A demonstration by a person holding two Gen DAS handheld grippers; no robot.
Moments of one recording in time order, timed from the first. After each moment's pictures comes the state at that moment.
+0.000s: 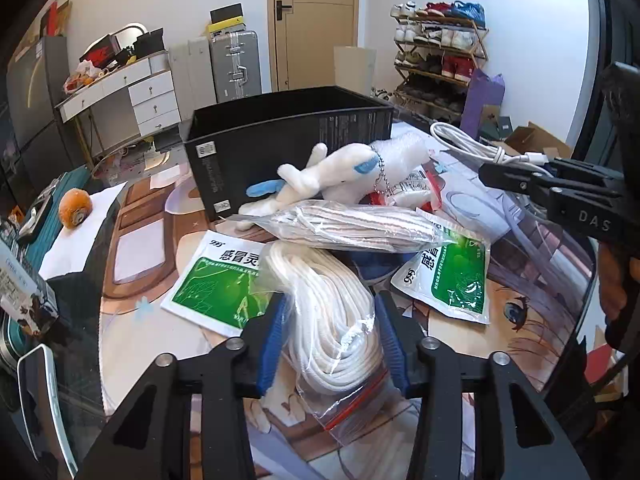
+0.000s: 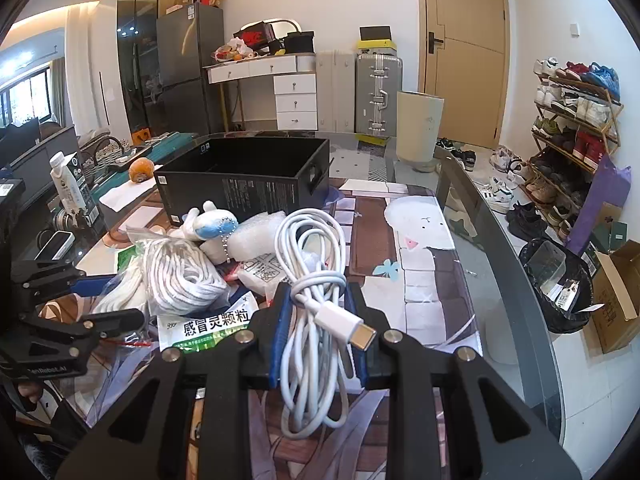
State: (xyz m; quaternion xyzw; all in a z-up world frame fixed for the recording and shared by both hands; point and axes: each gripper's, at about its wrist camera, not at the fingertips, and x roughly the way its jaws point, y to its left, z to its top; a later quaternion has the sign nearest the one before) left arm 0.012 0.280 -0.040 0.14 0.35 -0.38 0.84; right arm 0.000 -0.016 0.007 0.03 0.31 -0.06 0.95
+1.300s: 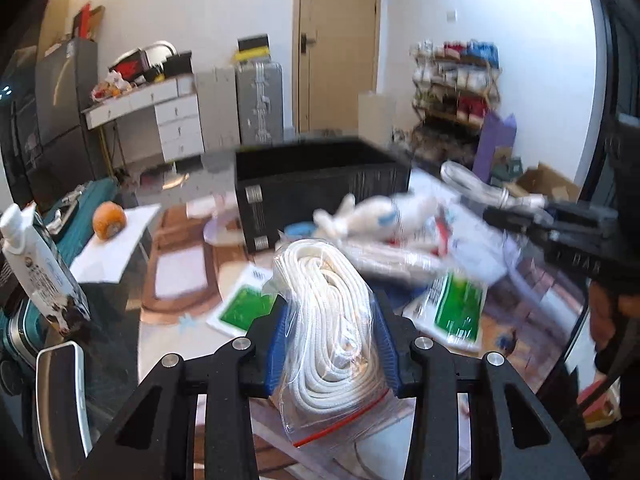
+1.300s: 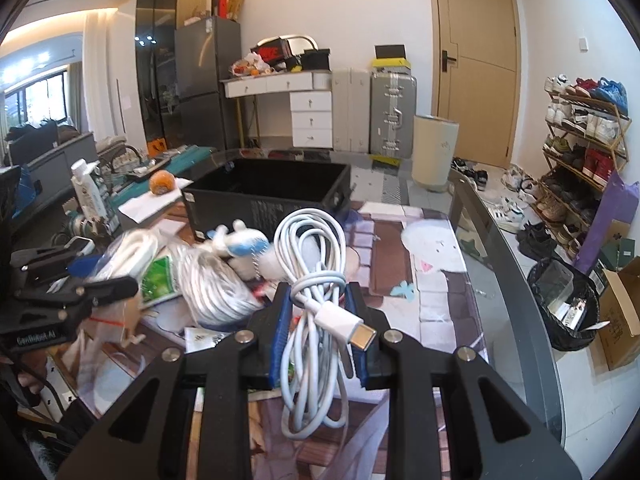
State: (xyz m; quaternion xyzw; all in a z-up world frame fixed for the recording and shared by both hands) left arm 0.003 0.311 -0.011 0.09 0.28 -0.36 0.88; right arm -0.008 -0.004 0.019 0.01 0.28 -0.04 0.96
